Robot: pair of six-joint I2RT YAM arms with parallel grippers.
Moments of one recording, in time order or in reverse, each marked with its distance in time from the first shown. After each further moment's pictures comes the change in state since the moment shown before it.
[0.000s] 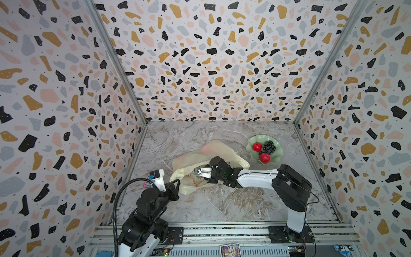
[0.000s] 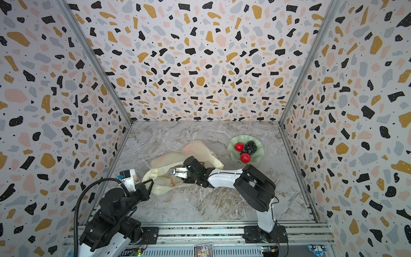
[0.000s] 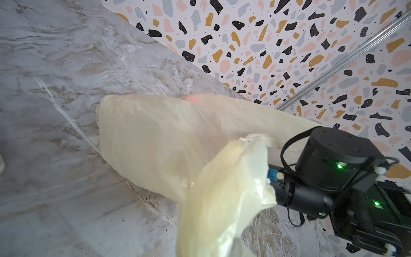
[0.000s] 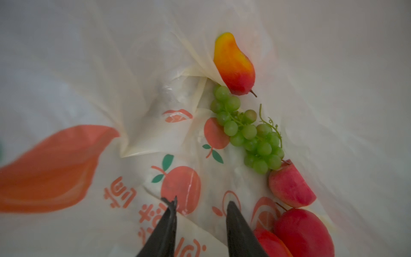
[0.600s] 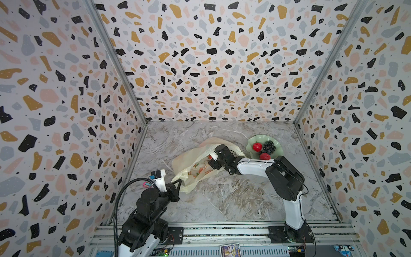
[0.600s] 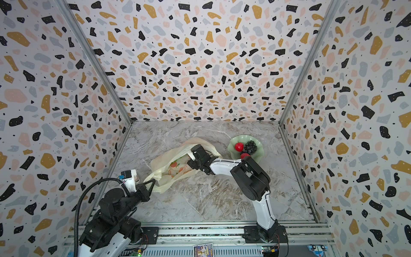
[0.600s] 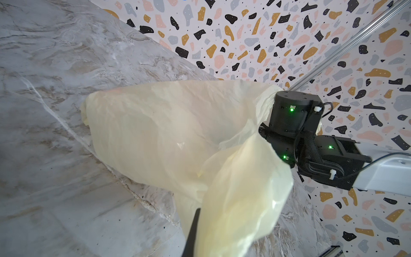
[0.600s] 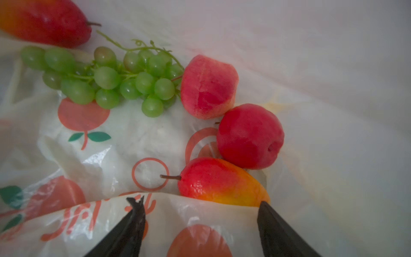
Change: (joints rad) left arm 0.000 -0.006 0.000 -0.003 0.034 0.024; right arm -0.180 0.106 0.115 -0.039 0.070 0.494
